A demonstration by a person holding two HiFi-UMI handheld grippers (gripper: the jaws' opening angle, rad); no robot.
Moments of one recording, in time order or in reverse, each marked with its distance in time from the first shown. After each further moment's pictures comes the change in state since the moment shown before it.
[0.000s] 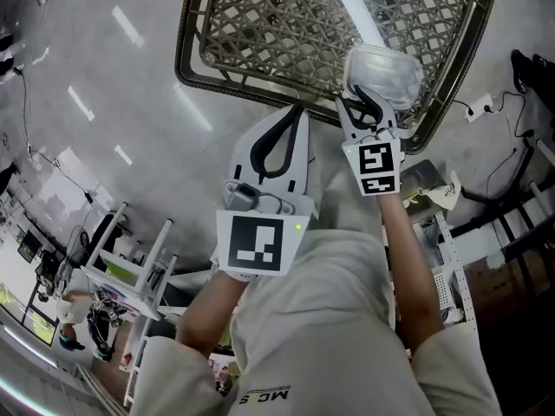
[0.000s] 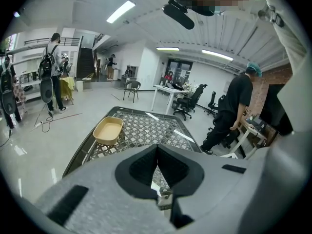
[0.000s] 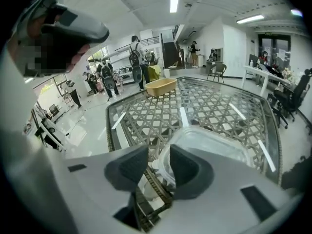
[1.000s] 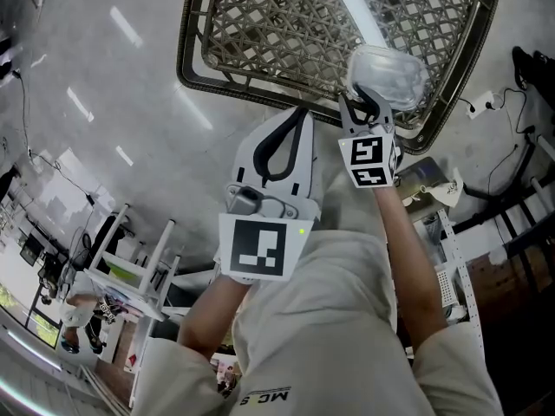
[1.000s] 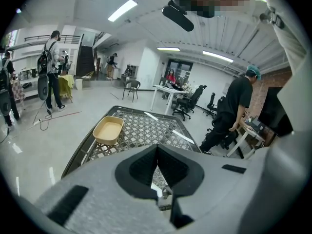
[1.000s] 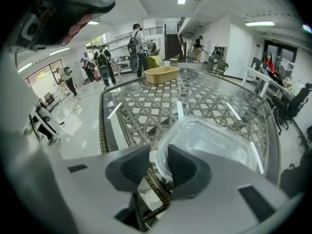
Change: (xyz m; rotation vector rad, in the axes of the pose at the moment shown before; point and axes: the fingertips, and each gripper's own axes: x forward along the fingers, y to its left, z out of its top) left arm 0.002 0.008 -0.001 -0.014 0.014 -0.022; right arm 0.022 -0.002 -0.022 -0.087 0.120 -0.069
